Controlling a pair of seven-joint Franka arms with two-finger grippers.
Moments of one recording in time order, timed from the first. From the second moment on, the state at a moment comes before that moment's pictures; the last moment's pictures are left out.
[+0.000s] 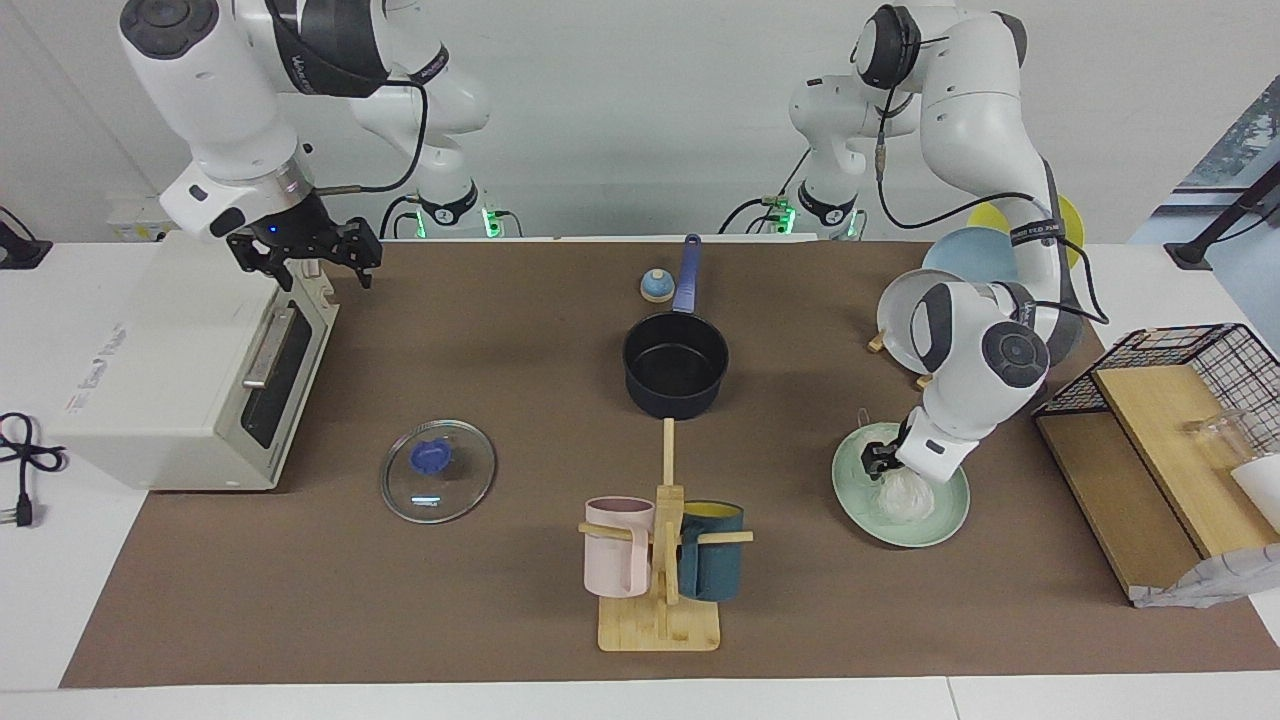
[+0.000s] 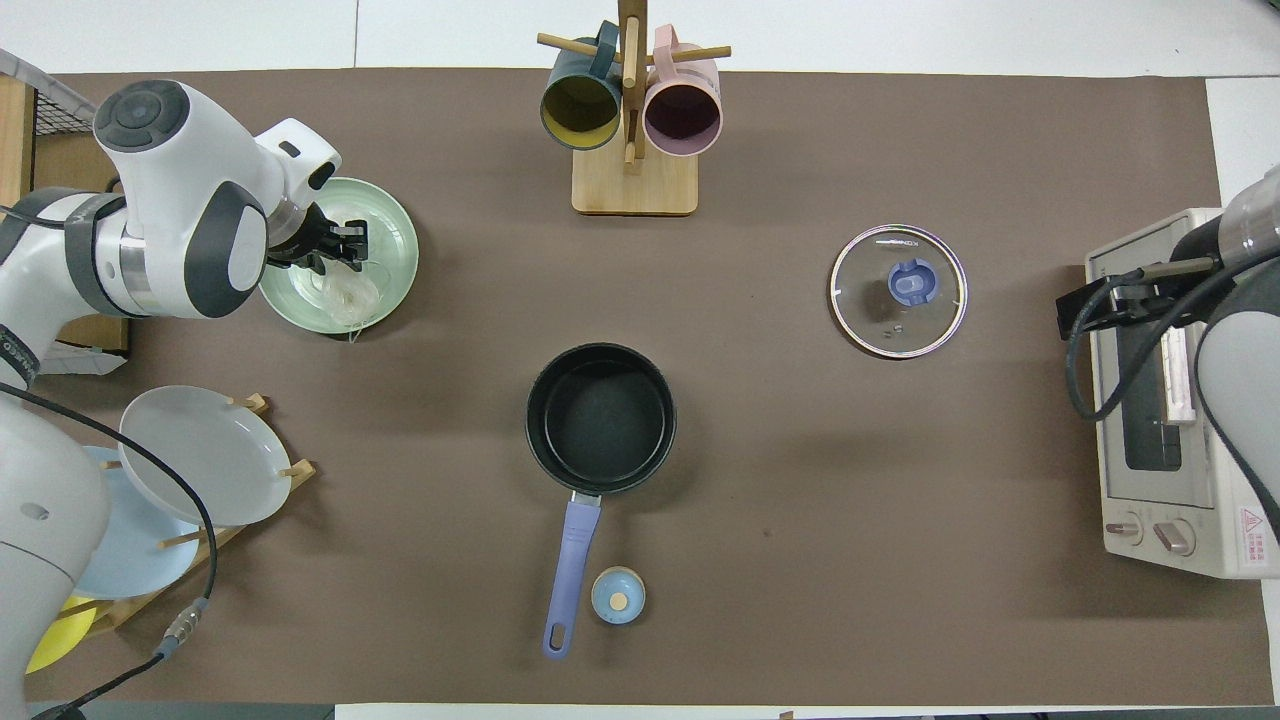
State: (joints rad) left arm -0.11 0.51 -0.05 -1.61 0.02 2.08 -0.19; right arm -0.01 0.03 0.03 -1.65 -0.04 1.60 -0.04
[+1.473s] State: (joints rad) left arm -0.58 0.06 -0.10 -1.95 -0.24 2.01 -0.78; right arm -0.01 0.38 0.11 -1.82 -0.03 2.19 -0.02
